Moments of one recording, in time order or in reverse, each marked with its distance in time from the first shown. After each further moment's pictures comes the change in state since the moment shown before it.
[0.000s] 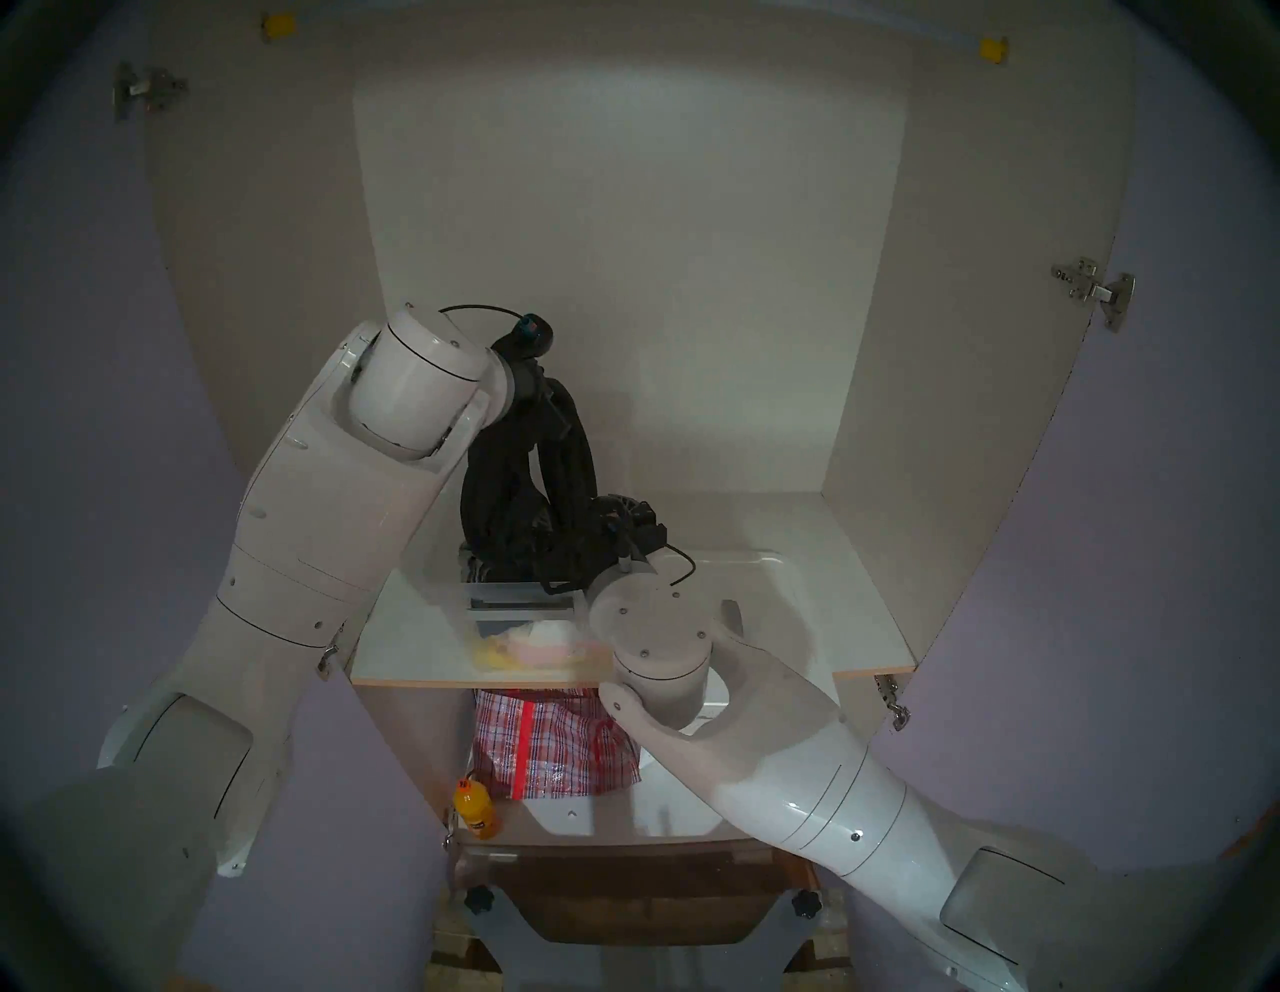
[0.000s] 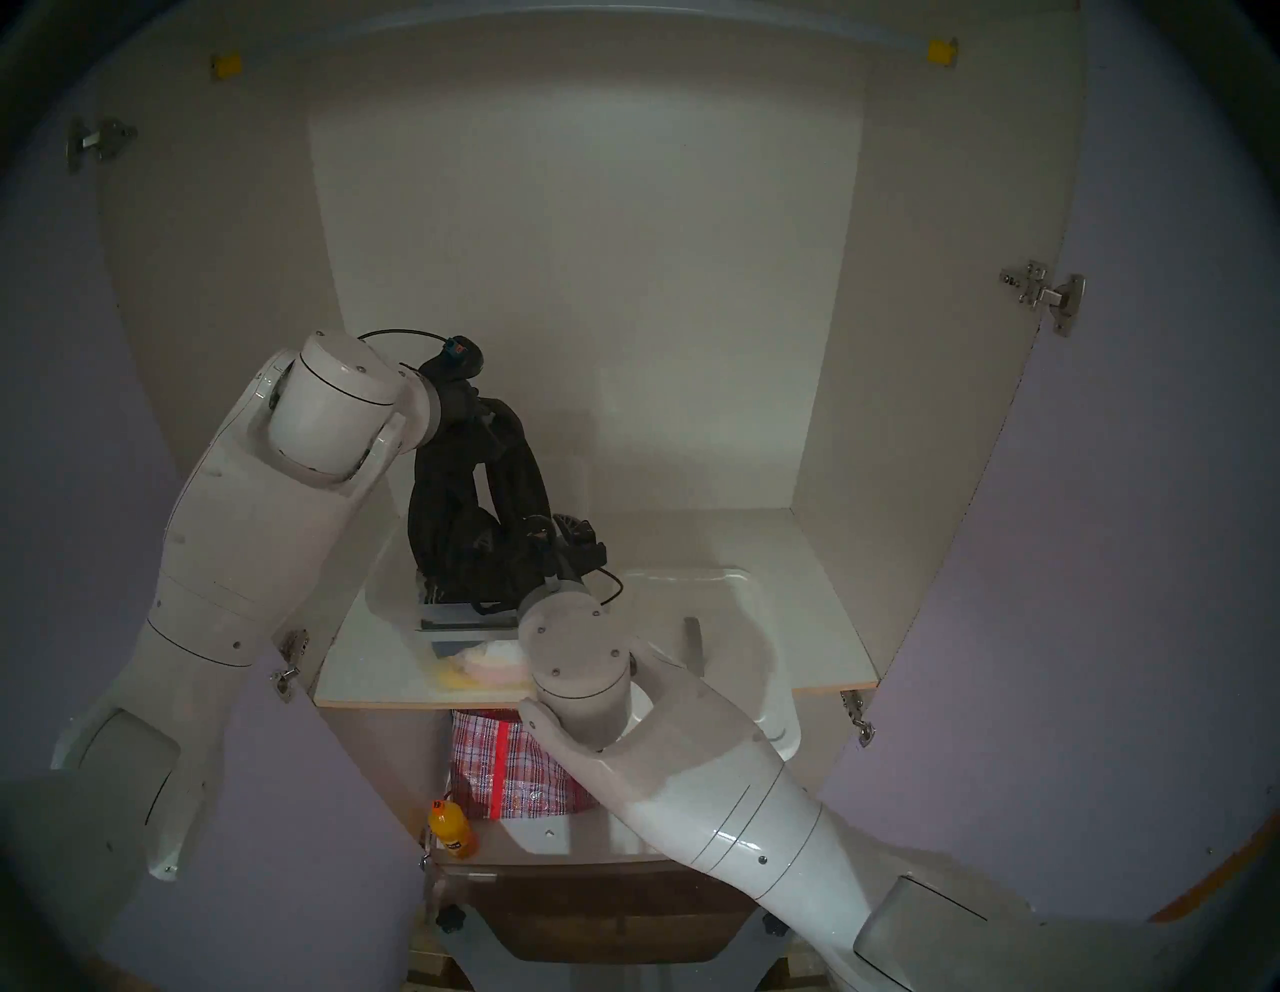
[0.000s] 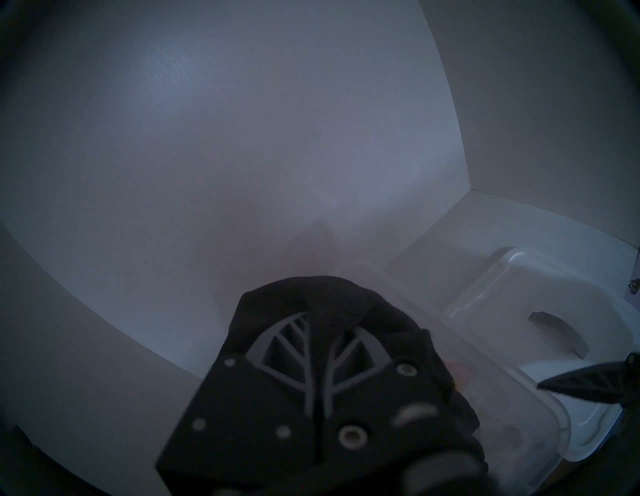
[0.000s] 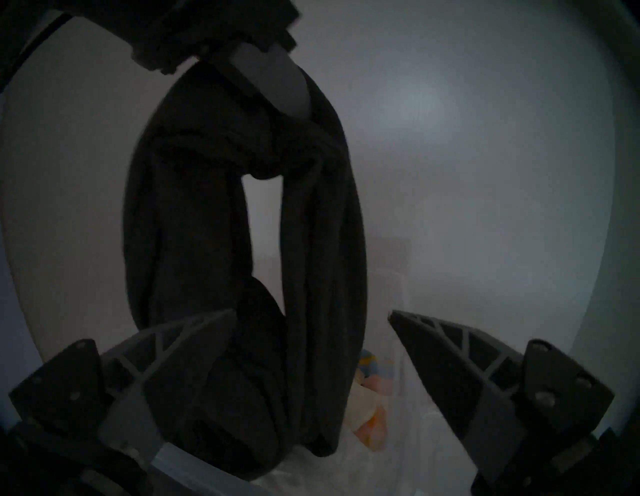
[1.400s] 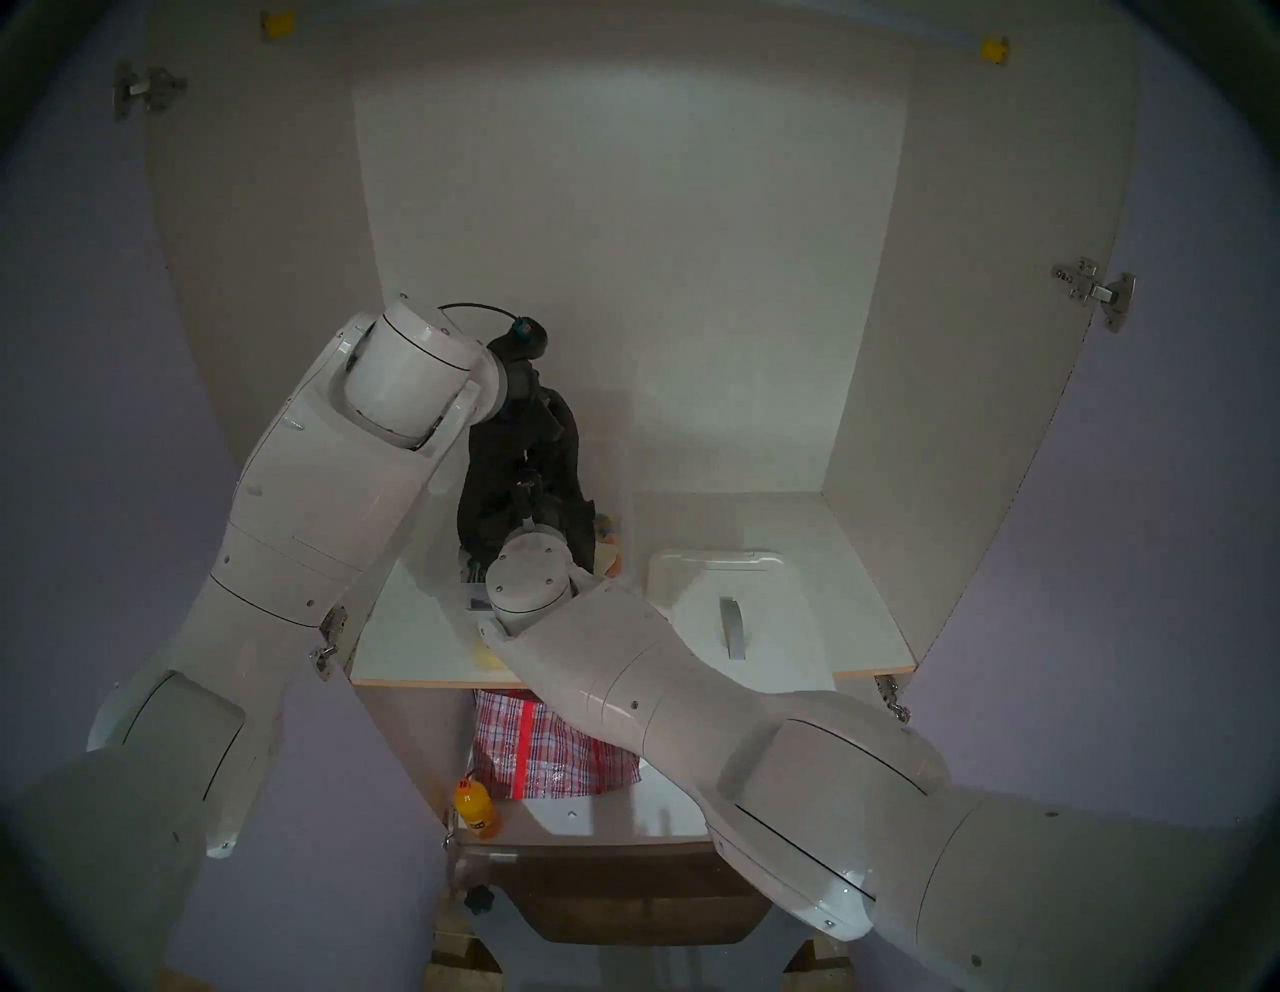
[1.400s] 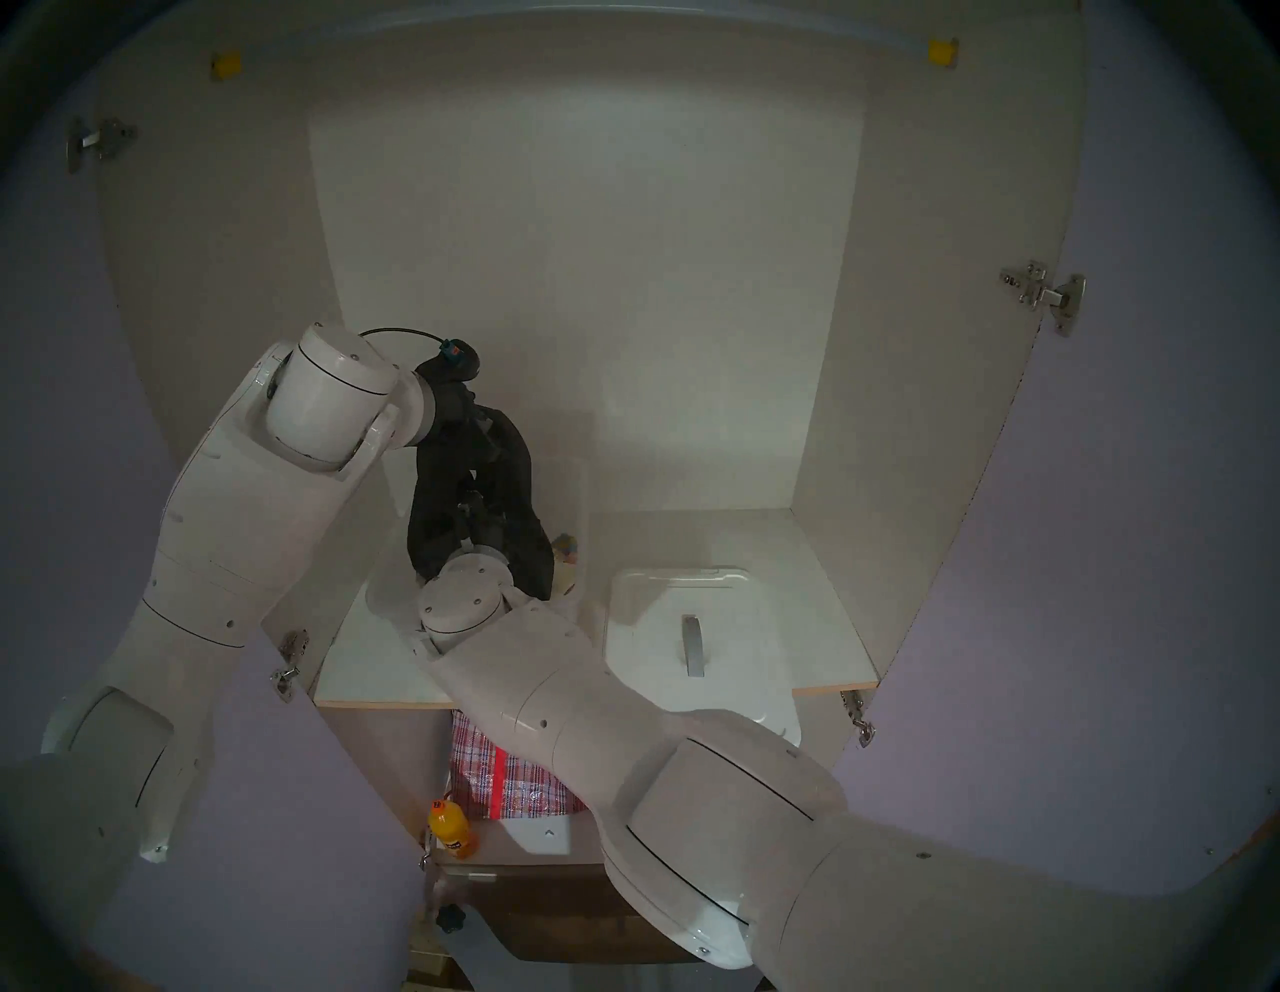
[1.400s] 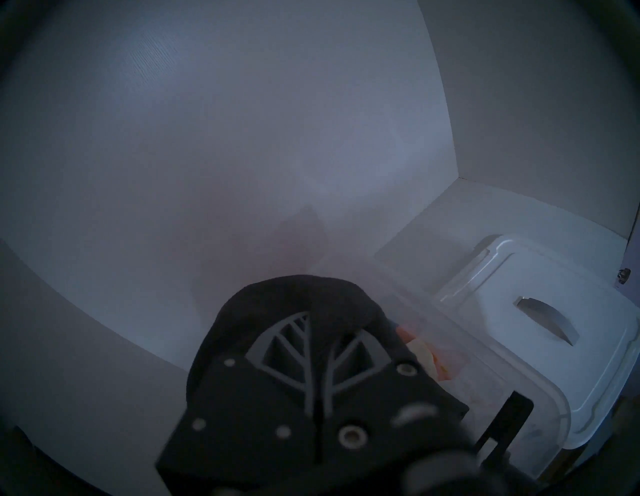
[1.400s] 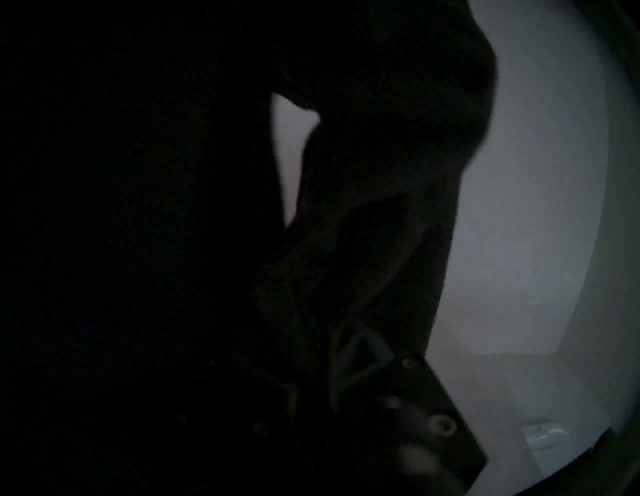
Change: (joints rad) left arm -0.043 0.020 0.024 0.068 -0.033 0.000 -0.063; right arm 0.378 -0.547 0.058 1.032 -0.031 -0.337 -0.124
